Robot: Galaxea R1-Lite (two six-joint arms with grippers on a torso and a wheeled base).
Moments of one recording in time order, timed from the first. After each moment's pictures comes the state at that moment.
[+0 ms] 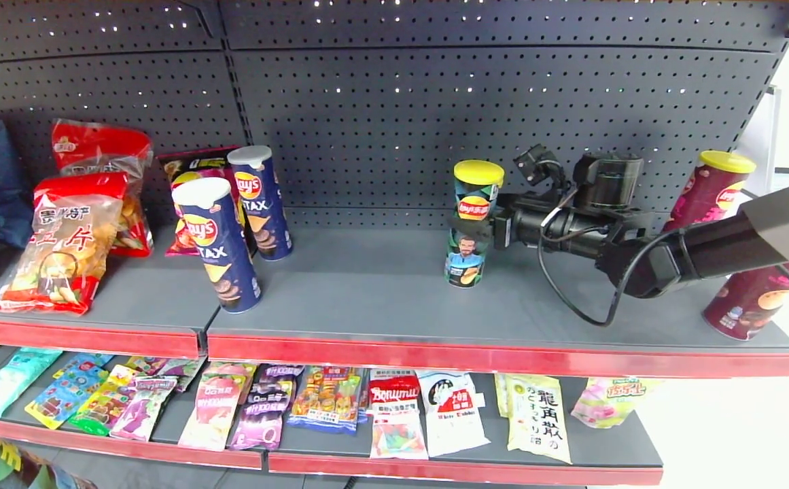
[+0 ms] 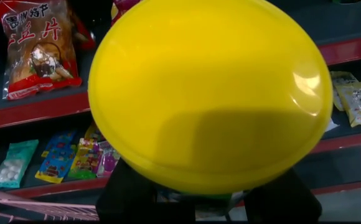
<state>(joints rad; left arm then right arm) 0.02 0.39 -0.32 0.08 -0.13 0.20 0.29 2.13 -1.29 -0.71 0.51 -0.14</state>
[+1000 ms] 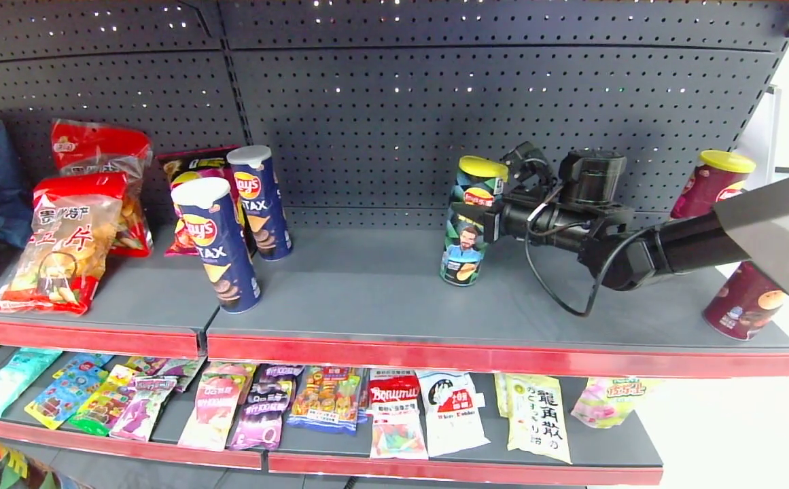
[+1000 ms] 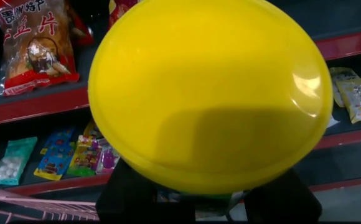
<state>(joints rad) 0.02 0.38 -0.30 0.08 -0.13 0.20 0.30 2.19 -1.40 -0.71 0.49 -0.16</state>
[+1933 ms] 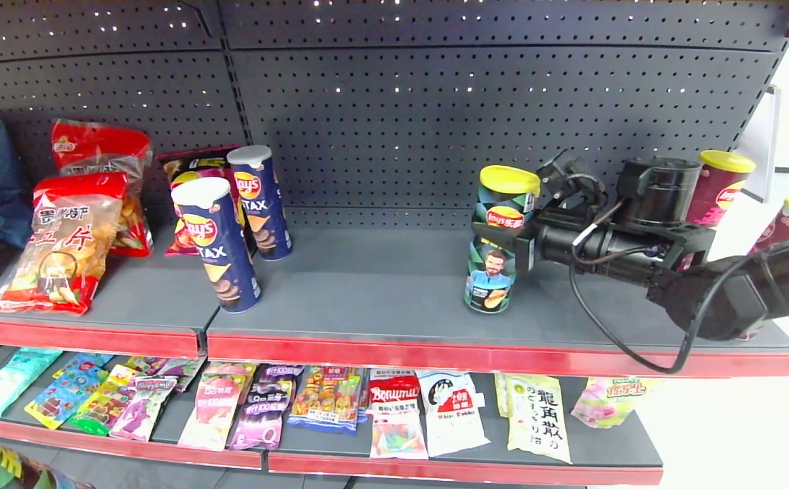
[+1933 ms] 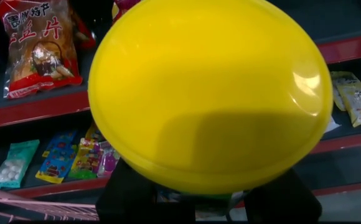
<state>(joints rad) 0.02 0.36 -0.30 0.08 -0.13 0.20 0.34 1.91 -0.98 -0.81 0.44 -0.24</state>
